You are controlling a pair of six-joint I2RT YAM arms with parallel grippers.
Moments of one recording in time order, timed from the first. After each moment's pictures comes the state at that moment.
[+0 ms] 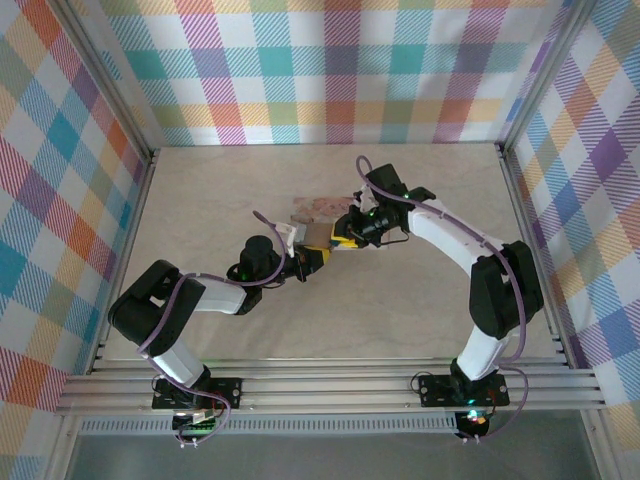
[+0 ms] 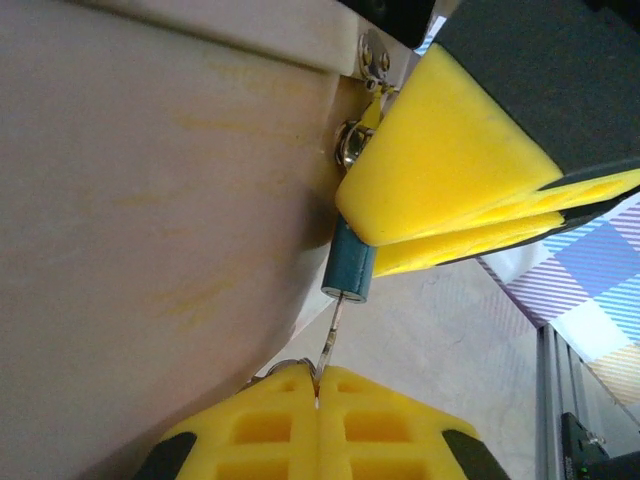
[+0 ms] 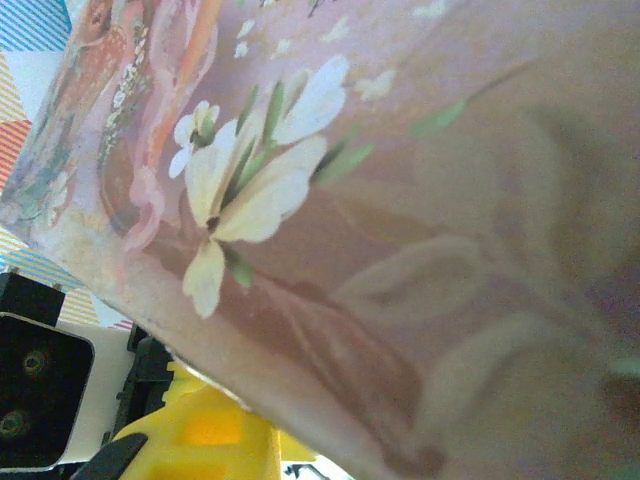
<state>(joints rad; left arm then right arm) -0.57 1.64 0.53 0.90 0.51 -0.55 0.50 1.72 1.35 -0.66 -0.62 0.77</state>
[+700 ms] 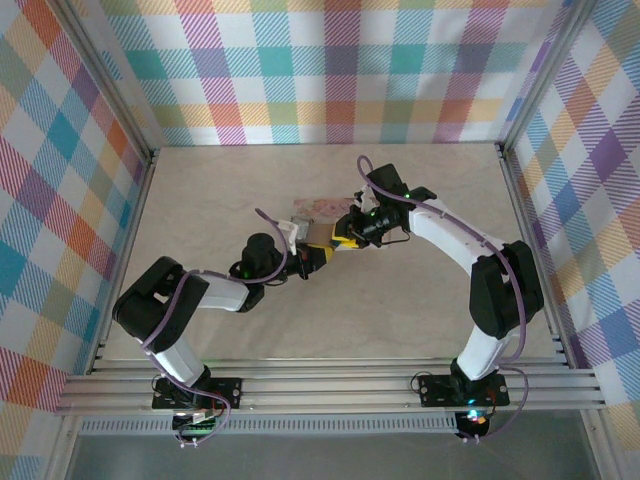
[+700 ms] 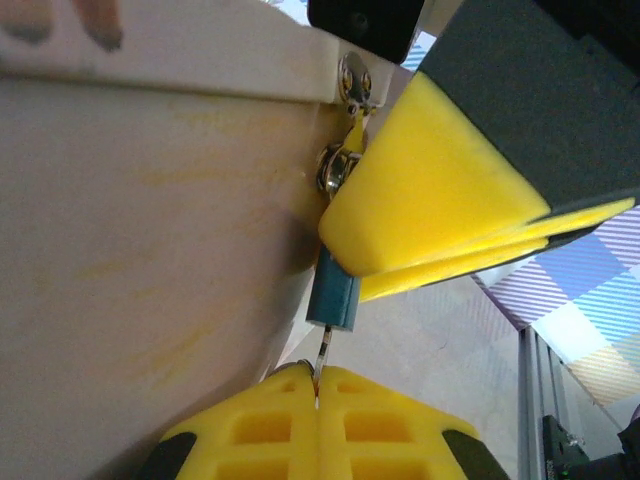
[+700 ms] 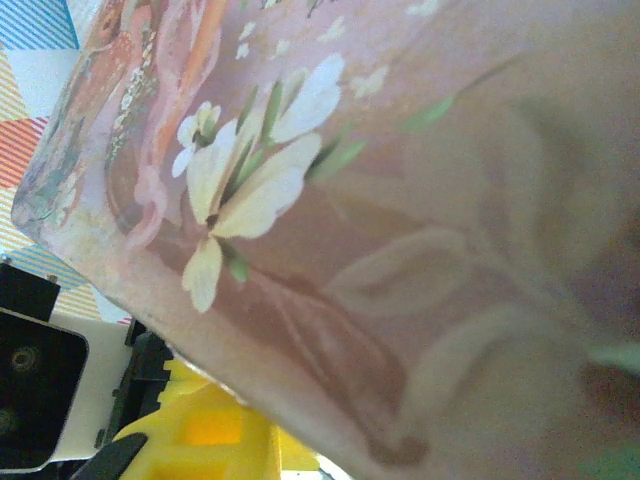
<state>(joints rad) -0.58 1.67 0.56 0.92 0.53 -0.58 0.50 1.72 1.35 -0.67 -0.62 0.75</state>
